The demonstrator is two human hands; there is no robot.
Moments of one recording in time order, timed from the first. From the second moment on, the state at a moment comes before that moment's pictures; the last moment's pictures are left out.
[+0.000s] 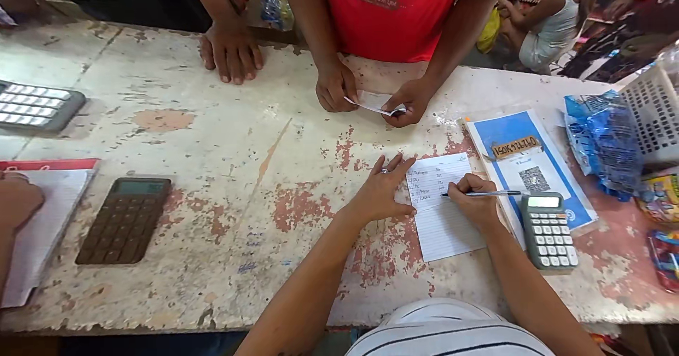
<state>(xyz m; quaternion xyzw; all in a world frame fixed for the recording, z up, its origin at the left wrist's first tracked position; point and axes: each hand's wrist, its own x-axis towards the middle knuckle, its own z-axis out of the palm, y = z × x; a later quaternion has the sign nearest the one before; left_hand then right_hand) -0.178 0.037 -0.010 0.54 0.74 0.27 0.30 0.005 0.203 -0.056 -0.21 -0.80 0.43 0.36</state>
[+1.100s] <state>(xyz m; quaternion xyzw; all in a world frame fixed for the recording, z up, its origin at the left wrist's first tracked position) -0.181 0.036 -0.016 0.55 0.74 0.27 0.30 -0.018 0.175 -0.075 -0.14 -0.80 0.47 0.35</state>
